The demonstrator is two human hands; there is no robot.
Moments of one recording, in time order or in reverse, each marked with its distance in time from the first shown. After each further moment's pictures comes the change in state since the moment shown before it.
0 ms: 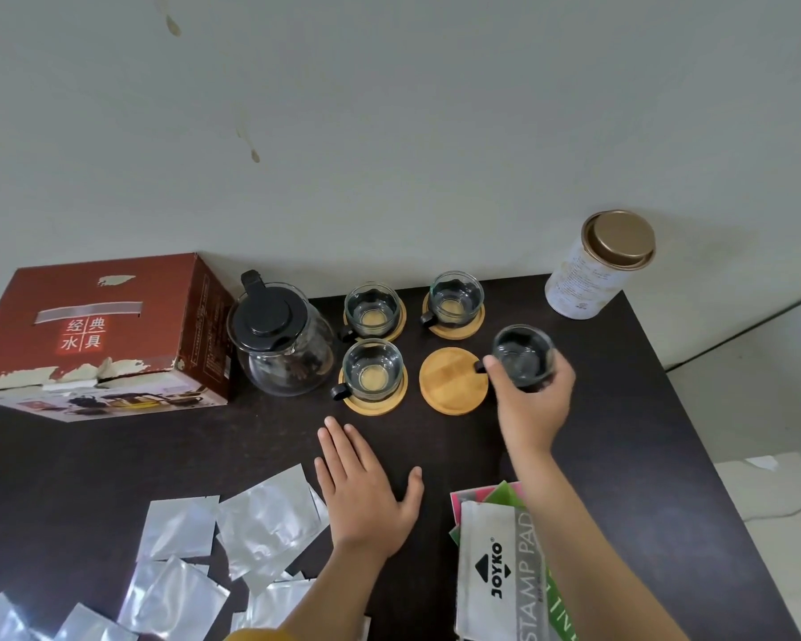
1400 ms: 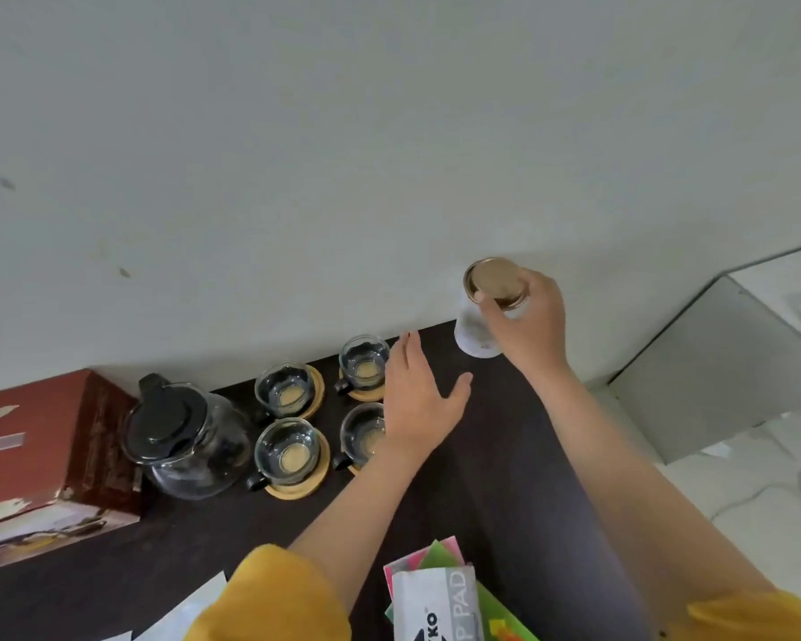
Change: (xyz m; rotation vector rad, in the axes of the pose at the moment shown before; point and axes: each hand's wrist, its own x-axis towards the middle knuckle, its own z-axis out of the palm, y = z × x) left_hand 0.099 0.193 -0.087 -0.564 0.043 0.396; right_hand 0.142 -0.102 -0.056 -0.285 -0.119 -0.390
